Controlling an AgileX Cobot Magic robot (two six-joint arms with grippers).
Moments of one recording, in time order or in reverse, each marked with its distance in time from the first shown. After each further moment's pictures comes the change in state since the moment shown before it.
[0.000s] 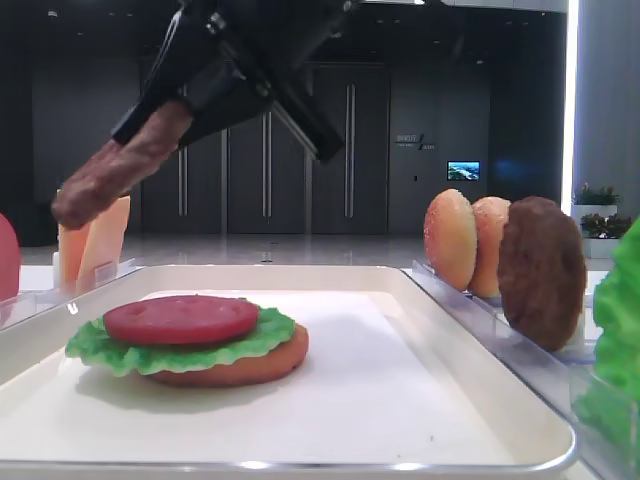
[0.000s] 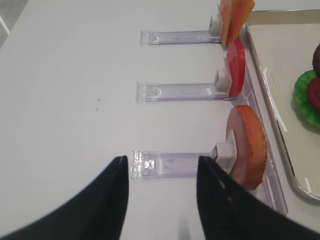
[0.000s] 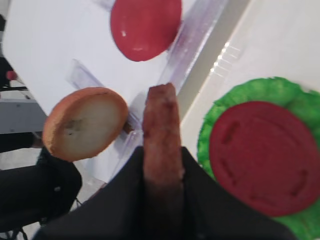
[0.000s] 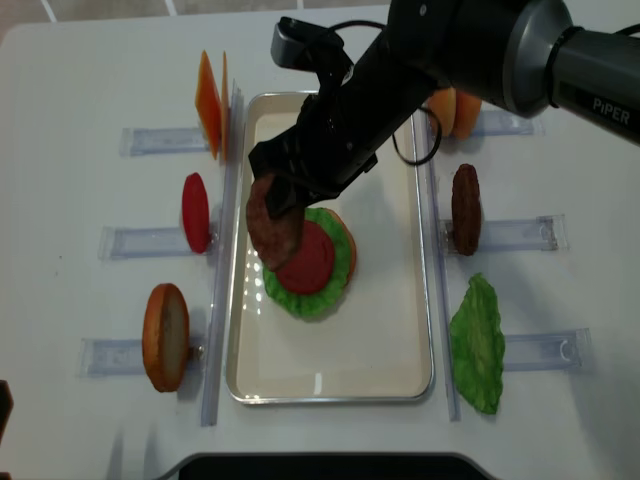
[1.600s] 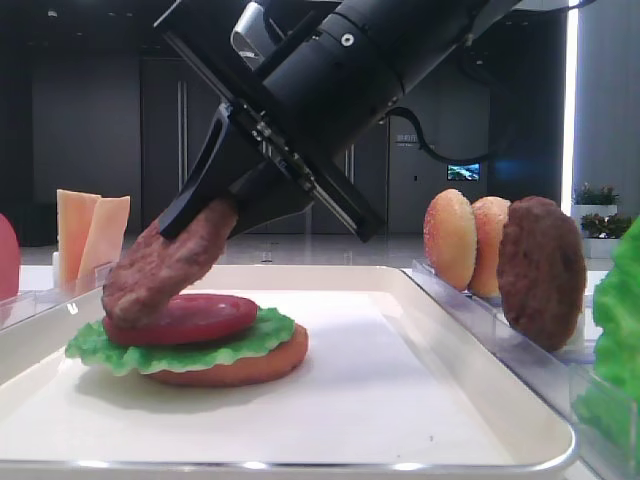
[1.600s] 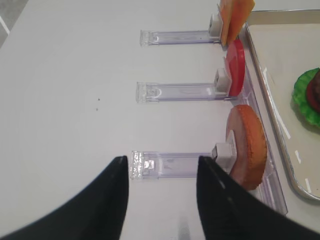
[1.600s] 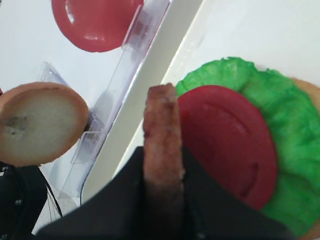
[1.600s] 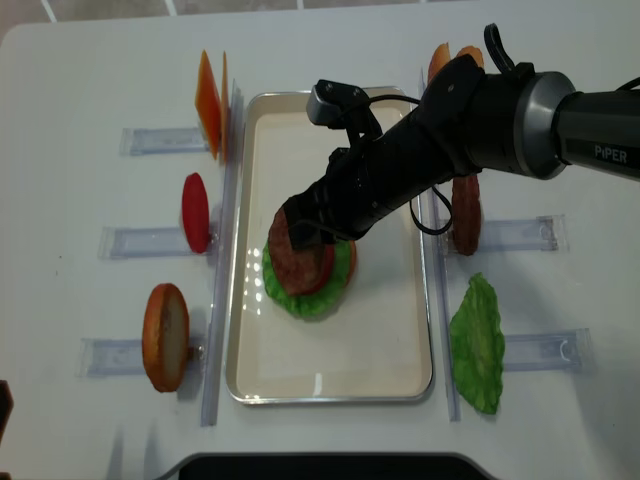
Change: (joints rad) left arm 0.000 0.000 0.000 0.000 0.000 0.000; right arm -0.032 0.000 0.249 0.272 -0.185 -0.366
